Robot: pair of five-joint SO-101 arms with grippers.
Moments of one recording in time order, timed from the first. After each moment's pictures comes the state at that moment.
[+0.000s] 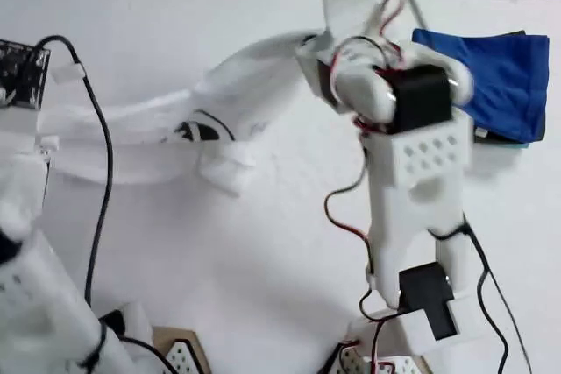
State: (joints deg) left arm -37.3 -47.0 8.7 86.8 -33.5; right arm -19.8 -2.1 -47.6 94.2 16.1
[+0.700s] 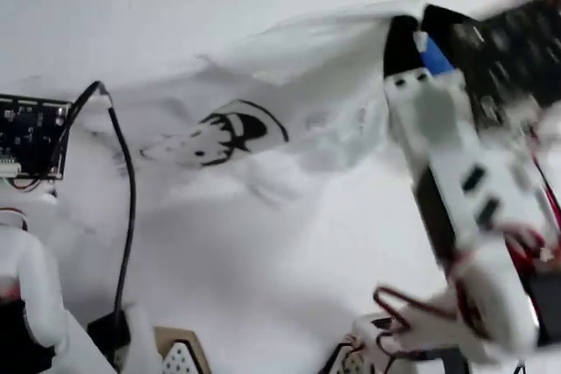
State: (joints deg) left arm -32.2 -58.8 8.0 77.6 -31.5; right arm -12.9 -16.0 -69.2 100.1 19.8
